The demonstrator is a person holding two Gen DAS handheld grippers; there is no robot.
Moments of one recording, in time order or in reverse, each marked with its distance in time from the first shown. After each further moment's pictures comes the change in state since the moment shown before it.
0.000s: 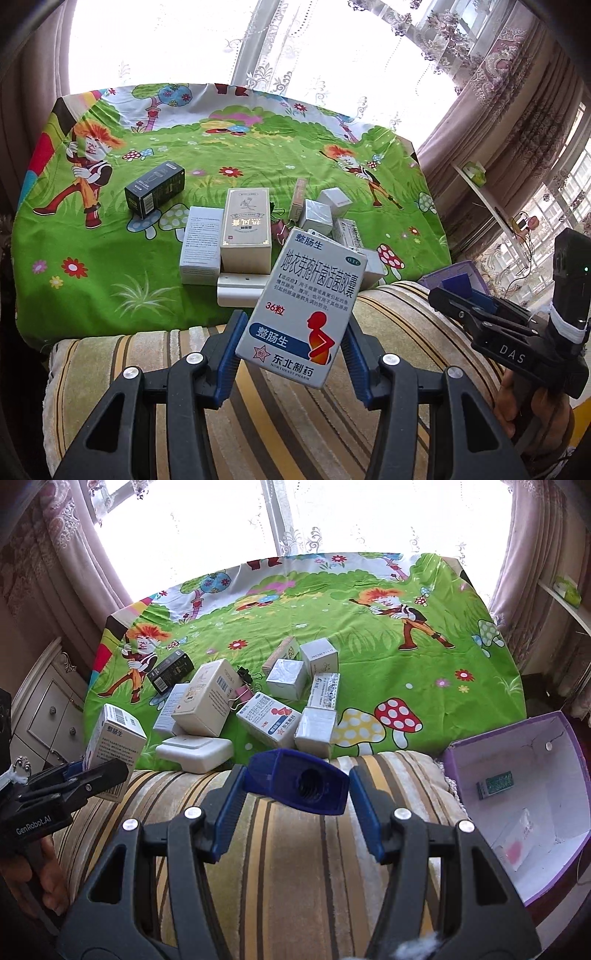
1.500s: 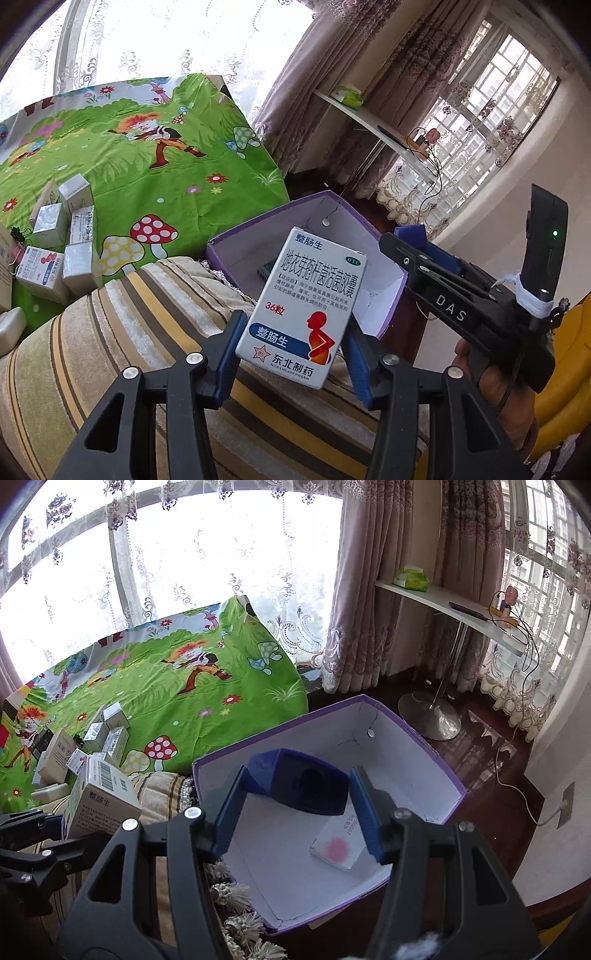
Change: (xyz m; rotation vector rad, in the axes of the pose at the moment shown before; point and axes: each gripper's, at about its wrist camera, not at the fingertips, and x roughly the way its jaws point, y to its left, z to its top) left arm 0.076 -0.238 -0.029 0.306 0.164 -0.337; right arm -0.087 -0.200 -0.049 0.266 -0.176 -0.404
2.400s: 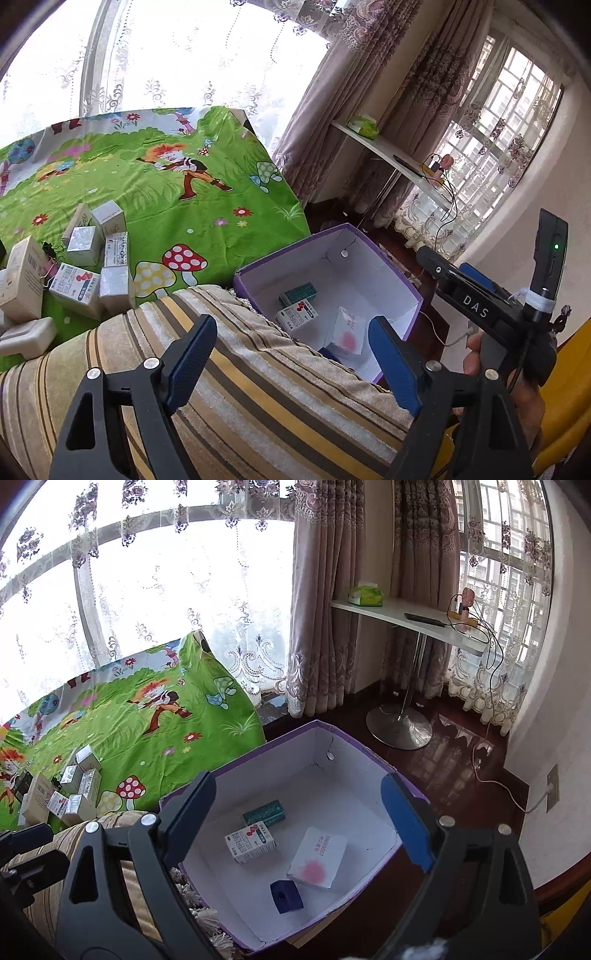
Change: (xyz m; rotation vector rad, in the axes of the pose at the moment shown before) left arm -0.033 0.011 0.001 -0.041 -0.140 0.086; right arm -0.014 -0.021 0.011 0.075 -0.106 -0.066
